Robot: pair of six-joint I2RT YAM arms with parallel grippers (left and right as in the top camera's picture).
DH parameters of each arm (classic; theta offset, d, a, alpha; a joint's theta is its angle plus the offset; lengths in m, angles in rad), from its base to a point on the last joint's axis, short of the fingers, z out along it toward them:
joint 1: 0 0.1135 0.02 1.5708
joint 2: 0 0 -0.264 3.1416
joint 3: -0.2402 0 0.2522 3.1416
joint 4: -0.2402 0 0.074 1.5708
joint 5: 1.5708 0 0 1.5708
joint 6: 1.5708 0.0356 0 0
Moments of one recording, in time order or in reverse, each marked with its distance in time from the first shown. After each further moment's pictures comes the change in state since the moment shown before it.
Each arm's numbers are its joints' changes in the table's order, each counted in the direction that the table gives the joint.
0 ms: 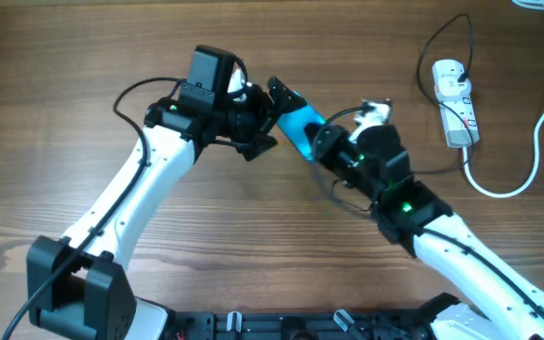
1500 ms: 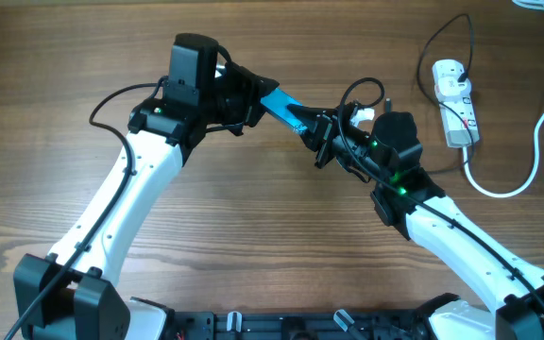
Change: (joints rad) left arm 0.033 0.055 0.001 0.137 -0.172 -0.349; right arm -0.077 -0.134 0.002 0.440 -0.370 0.900
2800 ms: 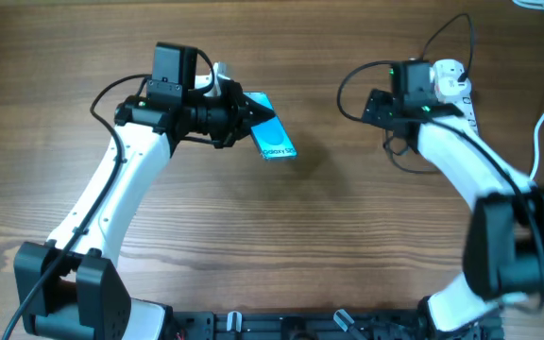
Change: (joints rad) left arm 0.101 -0.042 0.018 -0.162 0.345 0.487; right arm -0.287 -0.443 -0.469 -0.935 0.682 -1.702
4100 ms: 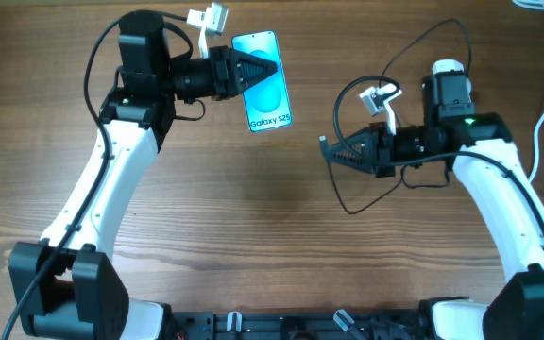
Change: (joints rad) left arm 0.076 -0.006 -0.004 0.569 0.340 0.175; right arm -0.053 0.321 0.065 -0.439 -1.601 -0.697
